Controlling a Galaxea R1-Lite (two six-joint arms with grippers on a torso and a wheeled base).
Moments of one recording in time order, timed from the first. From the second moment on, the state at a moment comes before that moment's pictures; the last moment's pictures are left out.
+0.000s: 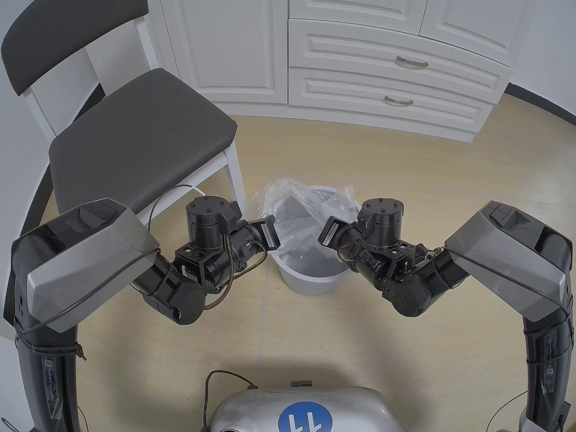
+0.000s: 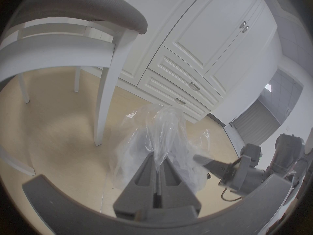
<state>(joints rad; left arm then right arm) -0.50 2.30 -1.10 -1.08 0.00 -0.43 0.56 2.36 -1.25 -0.97 -0.24 0.58</state>
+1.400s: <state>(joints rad) -0.58 2.60 -1.37 -1.18 0.16 -0.59 0.48 2.27 -1.15 -0.96 -0.28 0.33</state>
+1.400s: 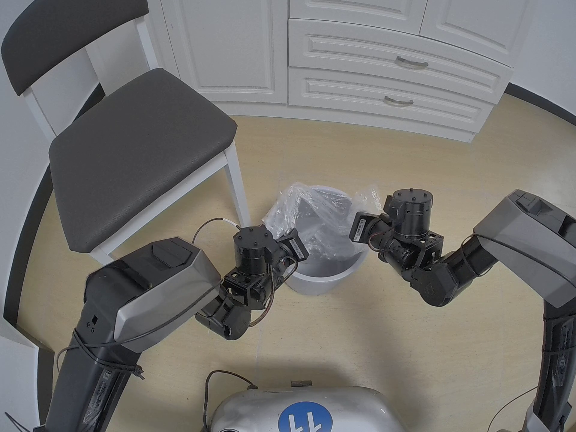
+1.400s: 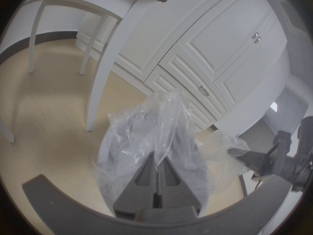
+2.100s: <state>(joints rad) -0.46 2.35 -1.15 -0.89 0.05 -0.36 0.26 2.24 -0.91 -1.22 -0.19 -0.16</state>
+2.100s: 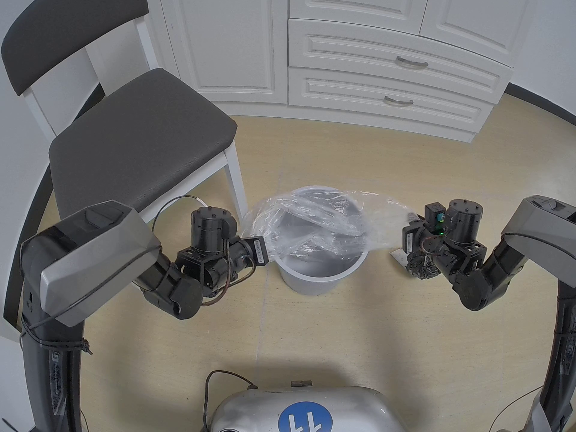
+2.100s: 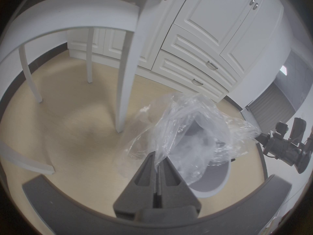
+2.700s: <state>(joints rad) -0.38 2.36 -1.16 -0.88 0.02 -0.34 0.14 2.30 -0.86 -1.24 -0.11 -0.28</state>
